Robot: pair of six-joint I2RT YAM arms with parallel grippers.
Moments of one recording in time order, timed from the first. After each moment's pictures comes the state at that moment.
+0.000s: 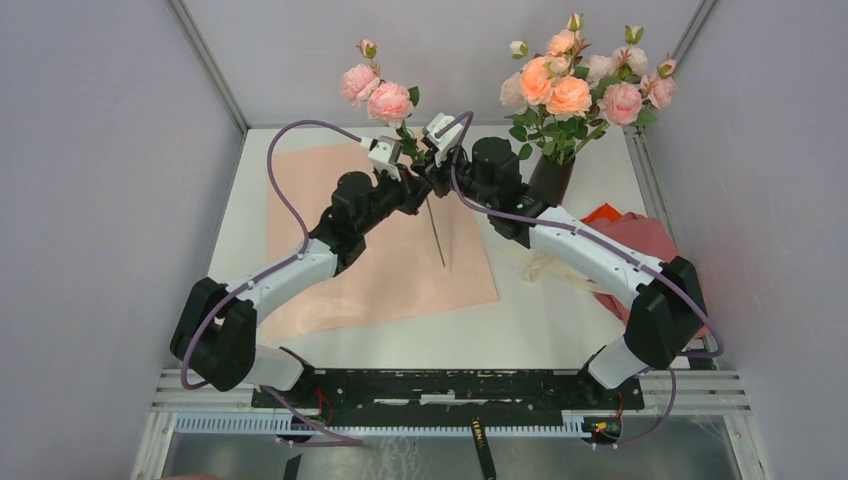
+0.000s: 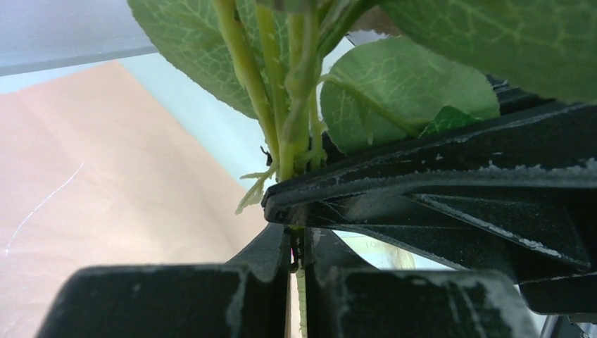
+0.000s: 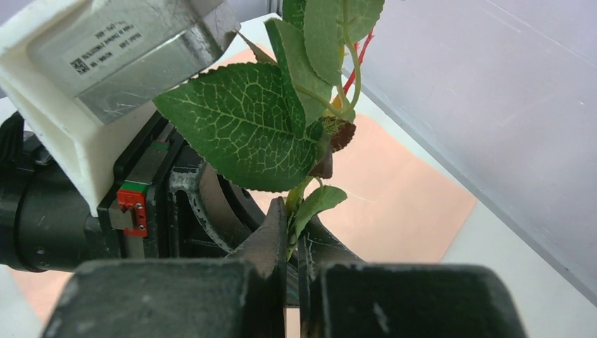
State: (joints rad) left arm -0.56 1.41 0.88 0.47 0.18 -0.33; right arm 0.72 1.56 1.31 0.15 -0.15 -0.16
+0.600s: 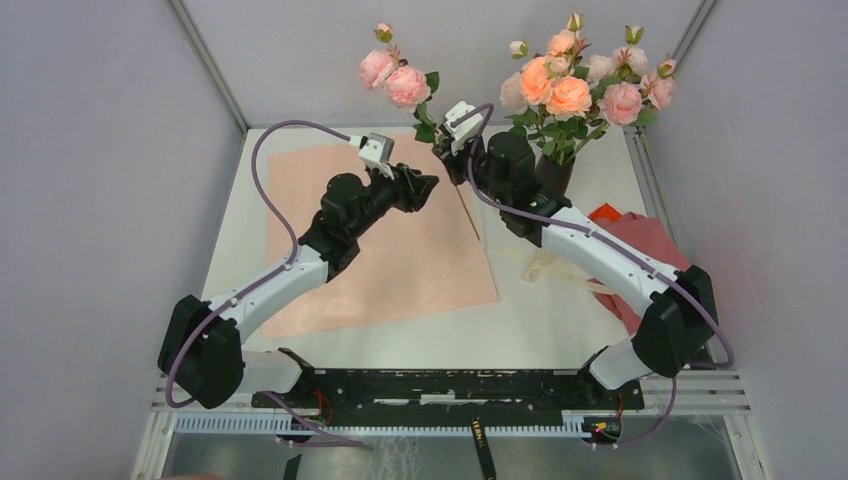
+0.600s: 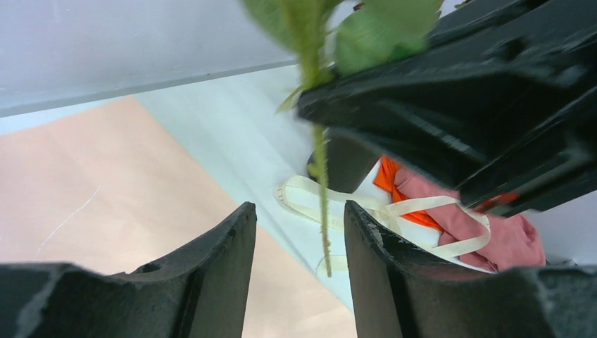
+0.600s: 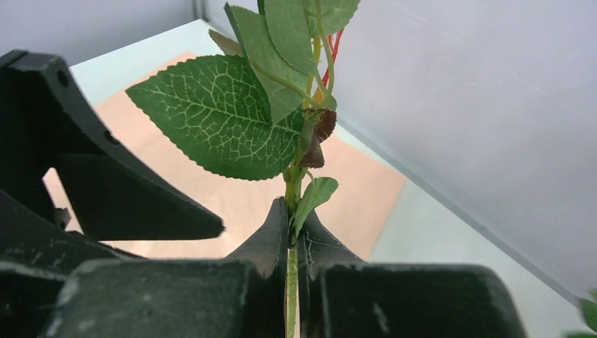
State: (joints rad) left arm -0.58 1.31 0.88 0.44 0.12 -0.32; right arm 0.69 1.53 1.31 0.14 -0.02 -0.19
